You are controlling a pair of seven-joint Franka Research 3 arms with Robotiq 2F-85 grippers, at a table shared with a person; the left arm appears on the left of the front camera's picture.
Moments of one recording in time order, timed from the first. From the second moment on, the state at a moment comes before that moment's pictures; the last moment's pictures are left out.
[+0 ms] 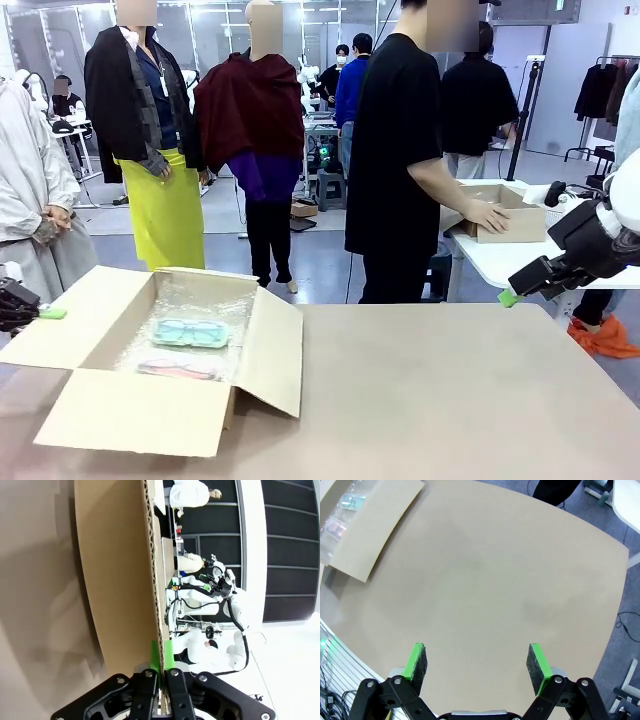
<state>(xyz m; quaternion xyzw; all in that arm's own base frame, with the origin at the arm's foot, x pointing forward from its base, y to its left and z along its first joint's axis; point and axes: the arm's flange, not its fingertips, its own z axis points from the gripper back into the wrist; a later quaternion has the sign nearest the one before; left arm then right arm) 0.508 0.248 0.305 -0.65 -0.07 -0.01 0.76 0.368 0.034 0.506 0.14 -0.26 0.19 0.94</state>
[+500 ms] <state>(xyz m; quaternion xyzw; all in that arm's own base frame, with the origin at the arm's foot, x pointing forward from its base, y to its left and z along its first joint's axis) 0.492 0.326 0.298 -0.64 -0.09 0.01 0.76 0.368 0.034 0.506 0.14 -0.26 0.19 0.94</state>
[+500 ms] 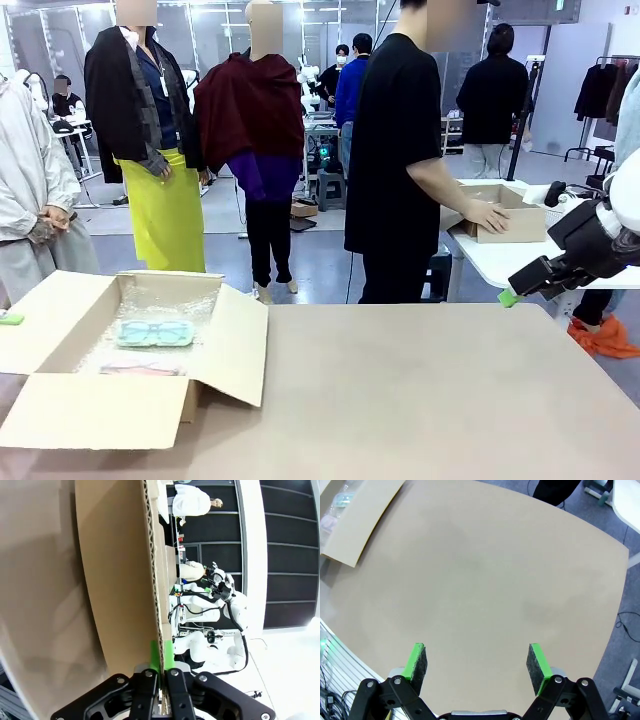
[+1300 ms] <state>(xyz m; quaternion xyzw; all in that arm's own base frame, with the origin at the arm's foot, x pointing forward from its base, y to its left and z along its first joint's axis) 0.474 0.393 0.293 -0.64 -0.09 0.01 0.76 0.368 0.034 0.506 0.14 -0.26 0.19 0.94</state>
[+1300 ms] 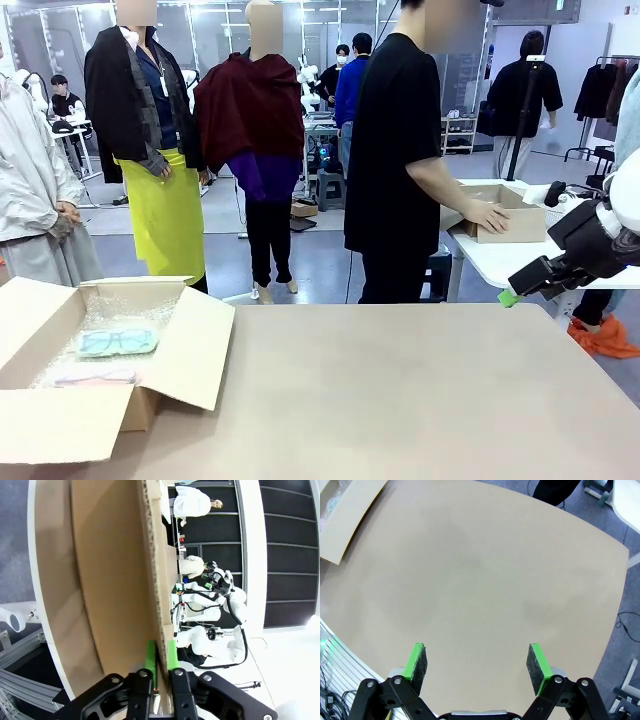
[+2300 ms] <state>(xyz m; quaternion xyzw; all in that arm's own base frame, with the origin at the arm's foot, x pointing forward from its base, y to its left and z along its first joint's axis) 0.454 0.423 0.337 -0.58 -0.13 0.02 0.80 0.368 0.034 0.506 0.14 -0.26 0.19 0.94</state>
